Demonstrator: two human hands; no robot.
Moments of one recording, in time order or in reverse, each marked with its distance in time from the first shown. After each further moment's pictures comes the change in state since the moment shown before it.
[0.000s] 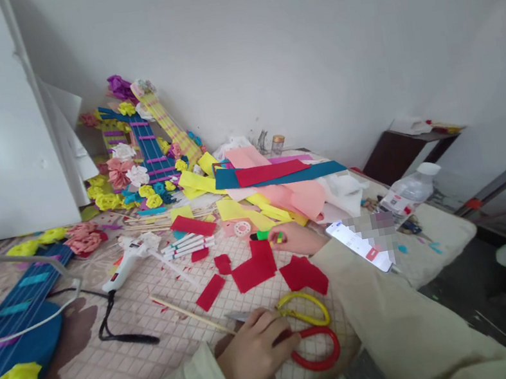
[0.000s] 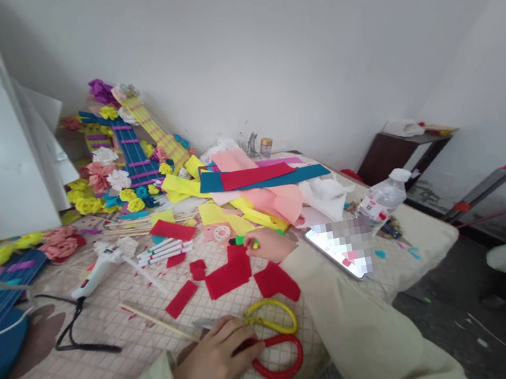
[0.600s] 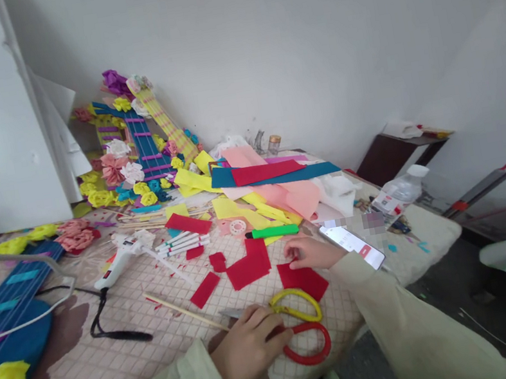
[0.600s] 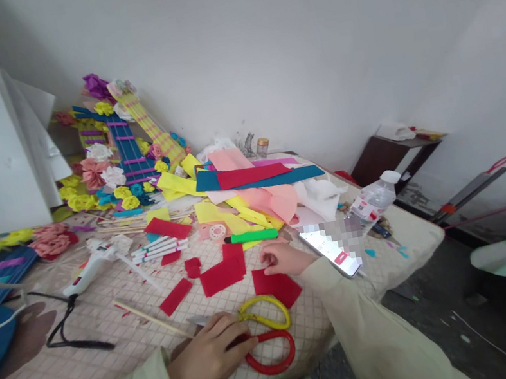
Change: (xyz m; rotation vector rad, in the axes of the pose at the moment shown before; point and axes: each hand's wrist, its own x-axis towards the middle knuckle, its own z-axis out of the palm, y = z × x) left_hand 0.001 0.001 -0.002 -0.031 -0.044 -0.022; right_hand -0.044 0.040 0.003 0.001 -0.145 -0.056
